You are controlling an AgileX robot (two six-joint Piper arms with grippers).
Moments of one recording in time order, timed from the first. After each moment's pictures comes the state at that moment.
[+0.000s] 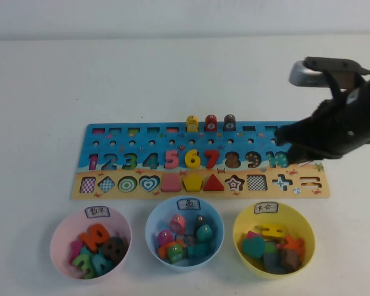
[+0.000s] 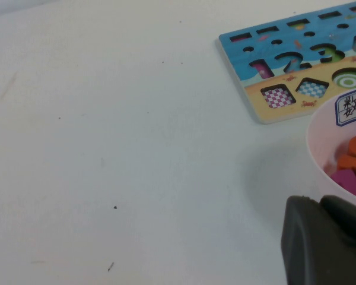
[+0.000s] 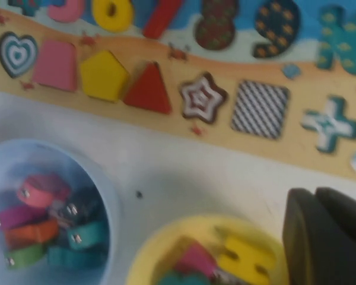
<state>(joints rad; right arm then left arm) 0.37 1.57 -1.21 0.29 0.86 0.04 -0.08 -0.01 0.02 -0.10 0.37 0.26</state>
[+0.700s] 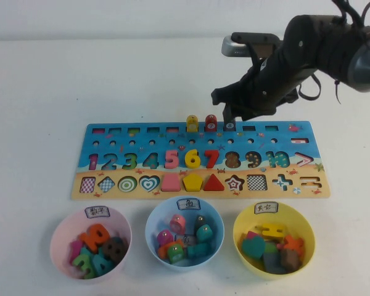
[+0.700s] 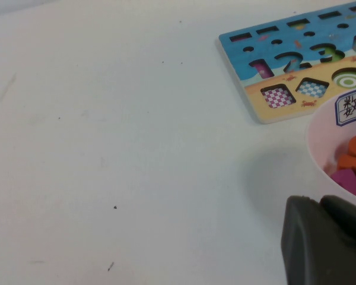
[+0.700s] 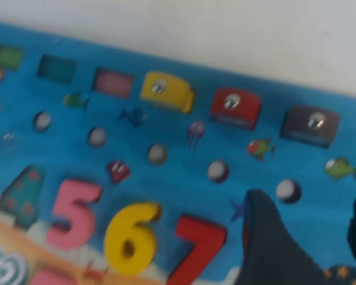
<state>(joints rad) 0.43 2.10 -1.82 0.24 0.86 0.11 -0.08 -0.01 0.02 -0.10 0.37 0.26</state>
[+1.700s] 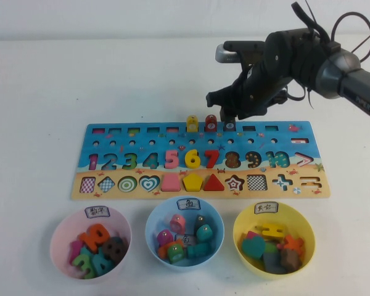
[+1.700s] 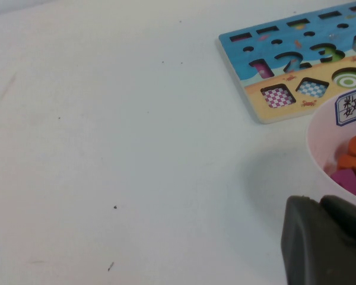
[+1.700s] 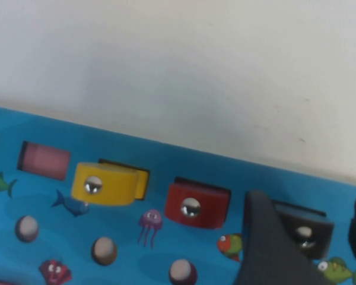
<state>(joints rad) 0.43 2.30 -2.03 0.14 0.85 0.19 -0.08 -0.01 0.02 -0.10 0.37 0.26</state>
